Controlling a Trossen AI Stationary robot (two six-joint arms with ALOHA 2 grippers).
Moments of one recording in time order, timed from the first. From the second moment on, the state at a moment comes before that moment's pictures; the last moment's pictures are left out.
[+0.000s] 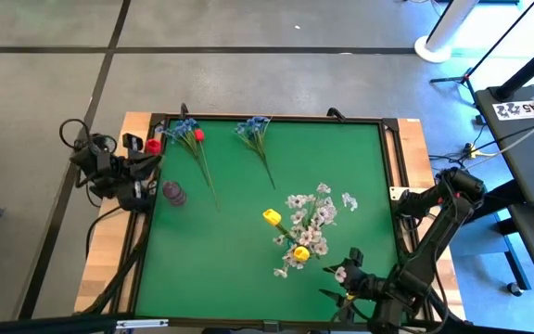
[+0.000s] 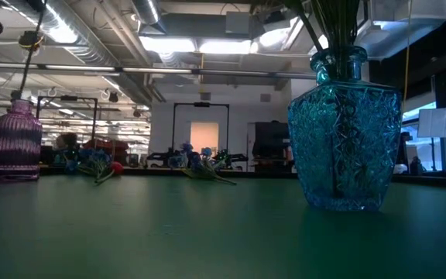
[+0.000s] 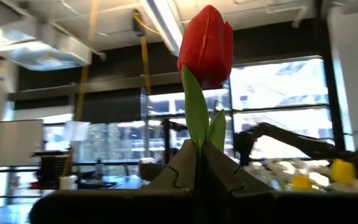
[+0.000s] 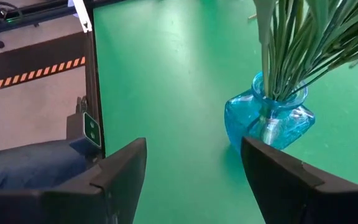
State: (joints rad) left arm -0.79 0.00 0.25 0.56 -0.90 0.71; right arm 1.00 1.67 1.28 -0.66 0.84 1.12
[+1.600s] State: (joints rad) left arm -1.01 0.25 0.43 0.77 -1.57 0.60; right arm 1.00 1.67 1.28 -0.65 0.78 1.17
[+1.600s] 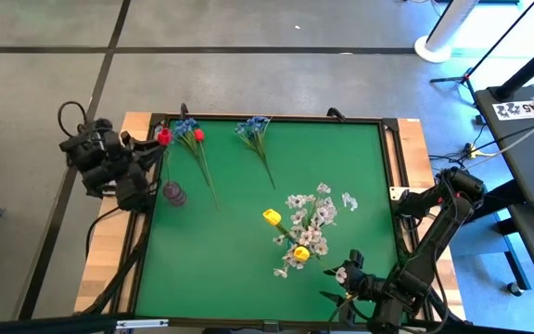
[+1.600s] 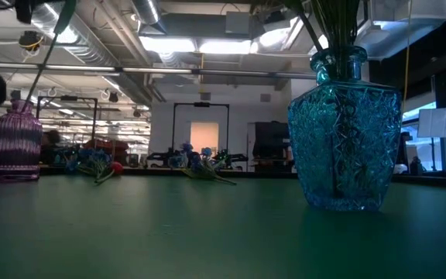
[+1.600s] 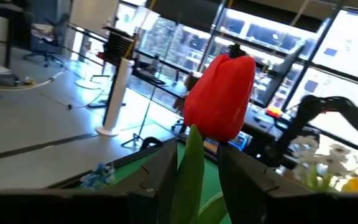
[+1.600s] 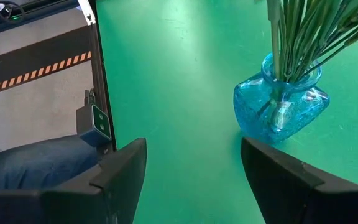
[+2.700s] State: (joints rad) left arm -1.31 0.23 0.29 0.59 -1.57 0.43; right arm 1.00 1.72 1.28 -0.65 0.71 1.18
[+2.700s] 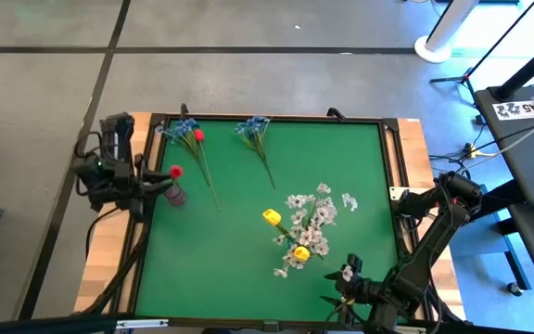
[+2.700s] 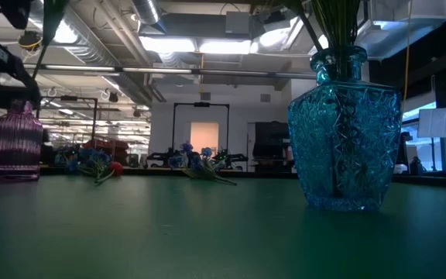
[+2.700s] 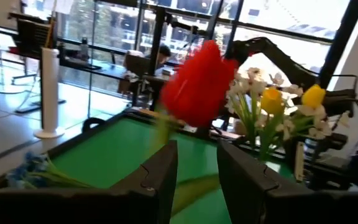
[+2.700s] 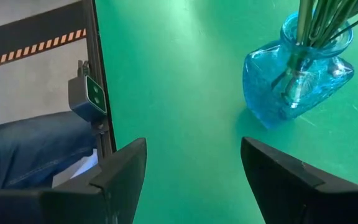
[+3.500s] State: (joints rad) left arm -1.35 0.25 0.28 0.59 -0.69 0.40; right arm 1.00 1.72 1.28 -0.65 0.72 1.18
